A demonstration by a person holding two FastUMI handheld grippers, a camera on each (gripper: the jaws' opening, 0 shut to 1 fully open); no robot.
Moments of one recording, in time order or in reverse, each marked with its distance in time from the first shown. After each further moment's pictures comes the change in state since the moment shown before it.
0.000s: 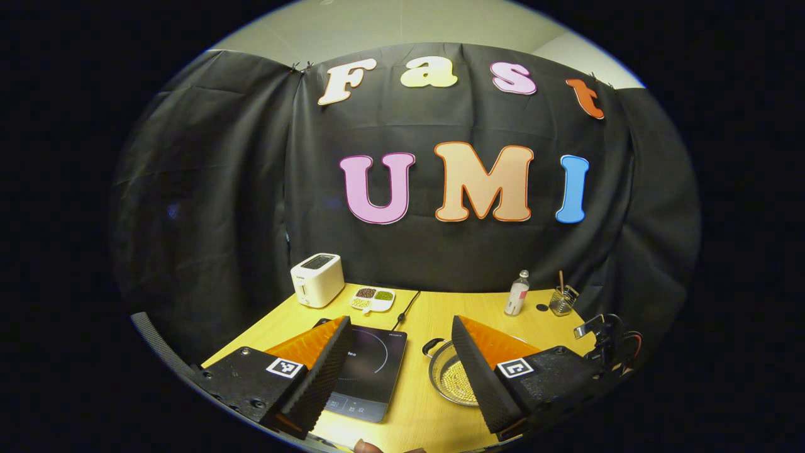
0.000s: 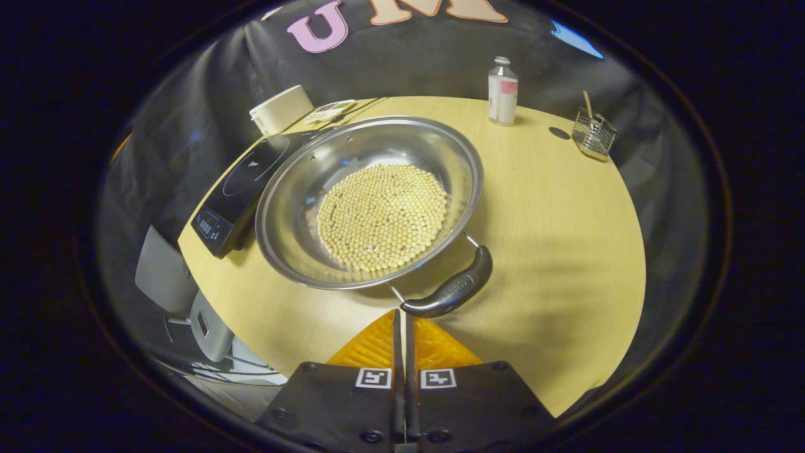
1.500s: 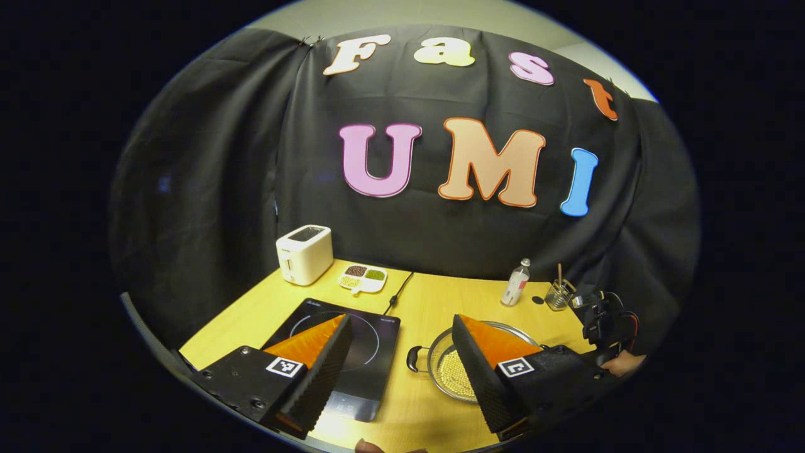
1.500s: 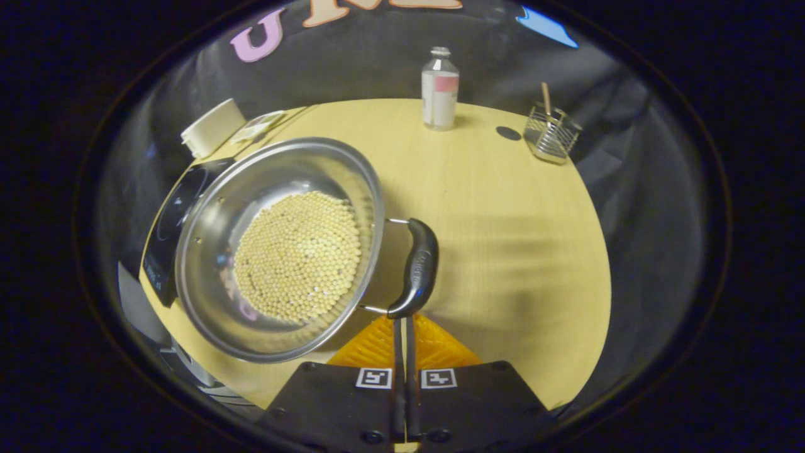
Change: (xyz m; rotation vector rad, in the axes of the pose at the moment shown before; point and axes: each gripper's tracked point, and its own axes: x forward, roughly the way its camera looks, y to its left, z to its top) left arm 0.053 0.014 -0.042 -0.126 0.115 -0.077; right arm 0.030 -0.085 0.060 0.112 0.027 -0.269
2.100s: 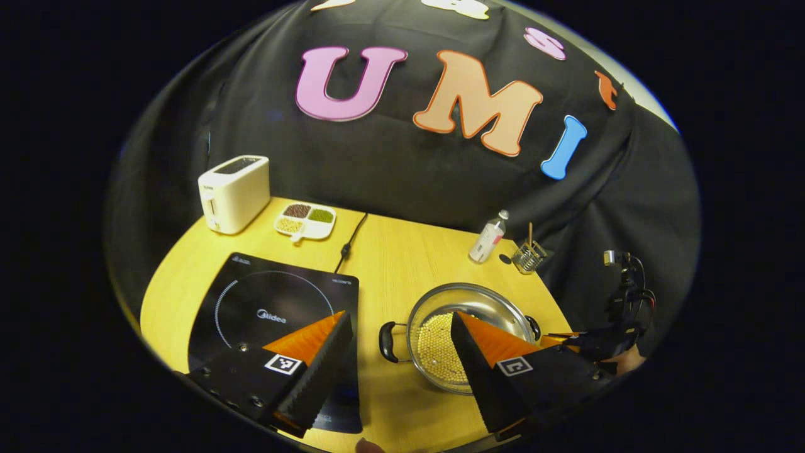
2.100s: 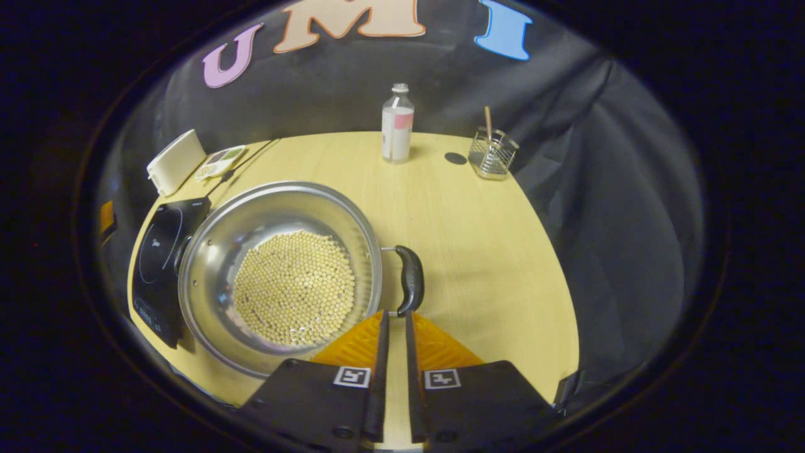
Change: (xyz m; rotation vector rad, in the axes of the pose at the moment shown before) left arm 0.091 -0.008 -0.088 -0.061 0.326 -0.257; right arm -0.052 0.011 0.023 0.099 -0.130 -0.191
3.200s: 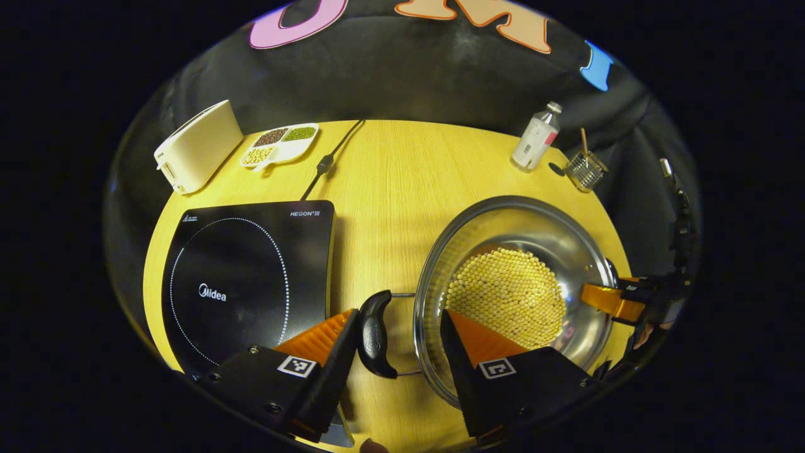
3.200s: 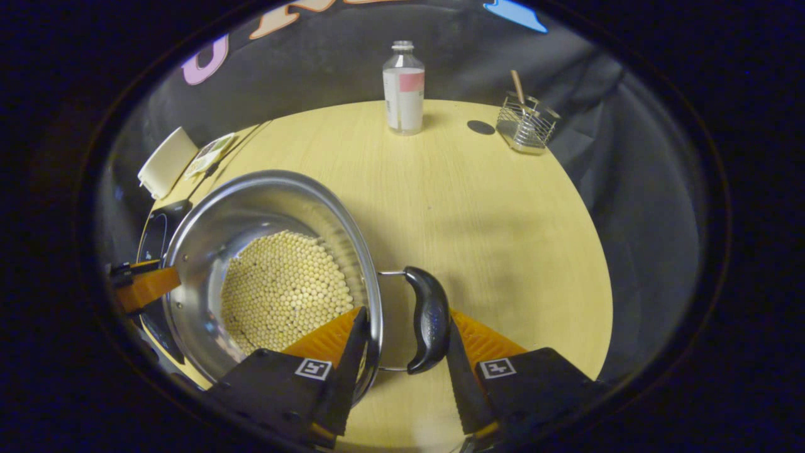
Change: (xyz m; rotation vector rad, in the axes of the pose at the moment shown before) left arm 0.108 0.014 -0.104 0.121 0.419 0.170; right arm 0.082 0.019 0.003 0.059 0.154 0.125
